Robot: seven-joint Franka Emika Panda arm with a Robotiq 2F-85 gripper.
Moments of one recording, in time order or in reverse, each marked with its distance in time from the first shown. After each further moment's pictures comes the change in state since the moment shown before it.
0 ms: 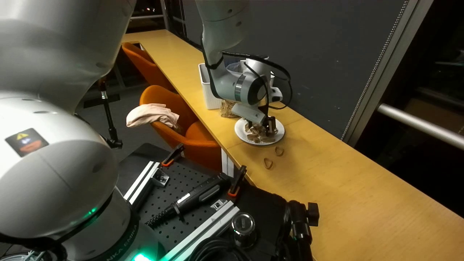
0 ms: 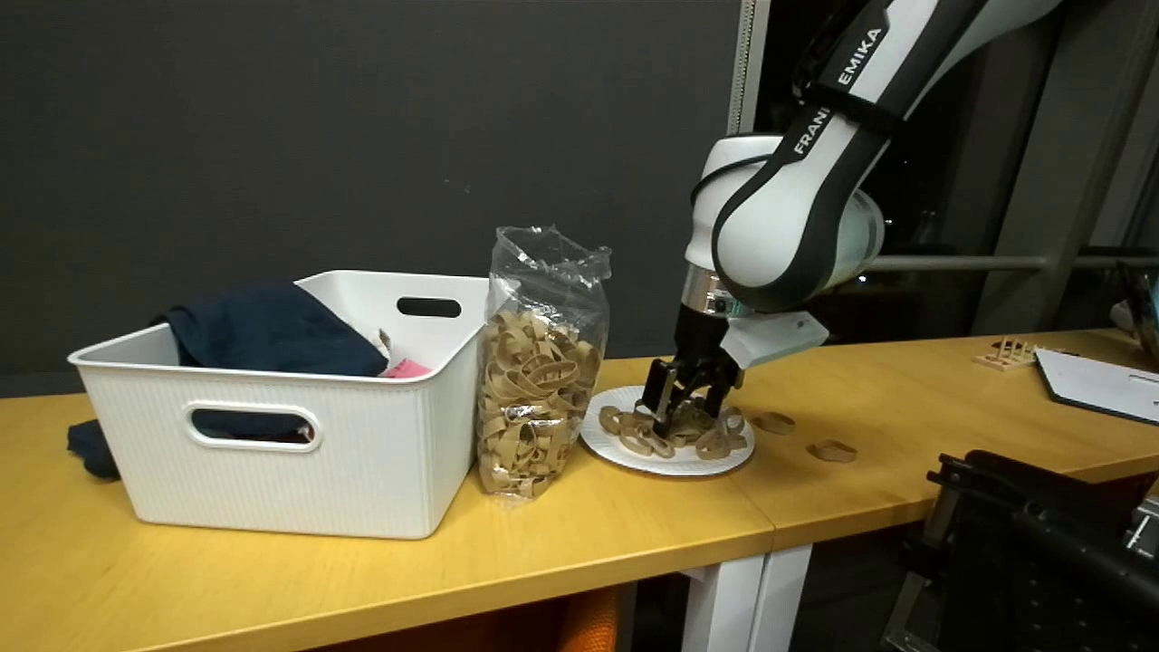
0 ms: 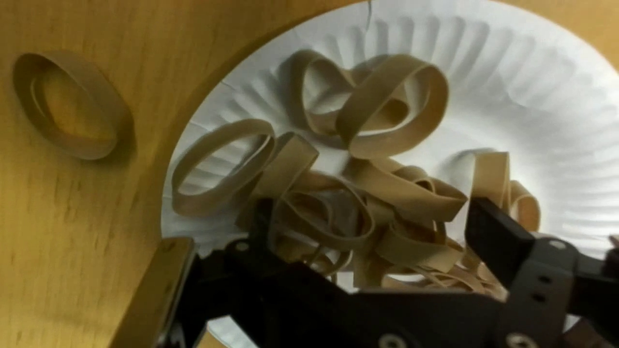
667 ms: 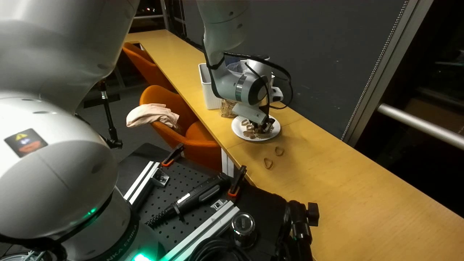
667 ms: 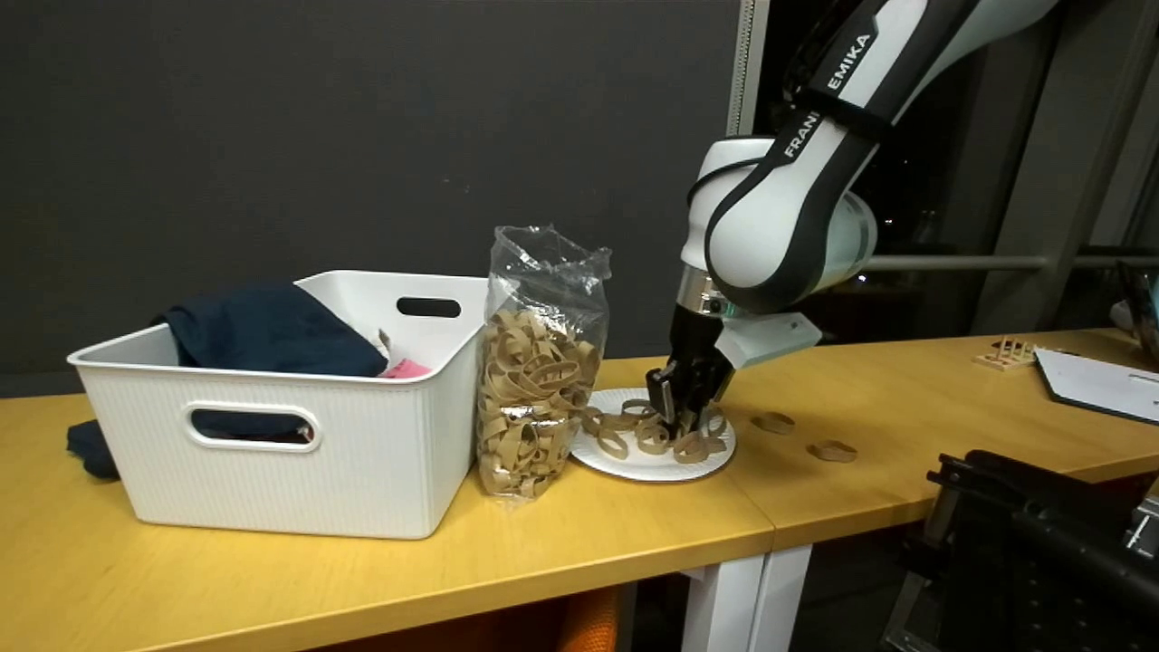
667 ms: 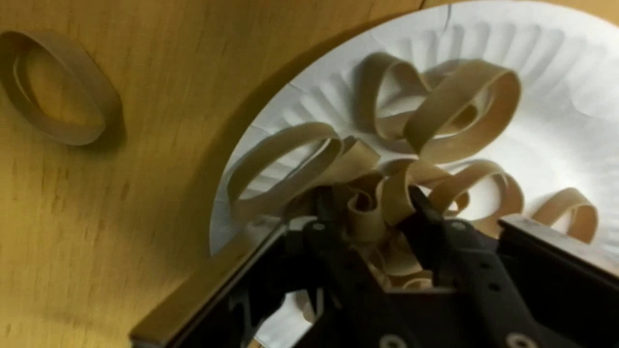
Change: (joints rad) arm -0.006 0.016 0.006 0.024 0.014 0.003 -0.019
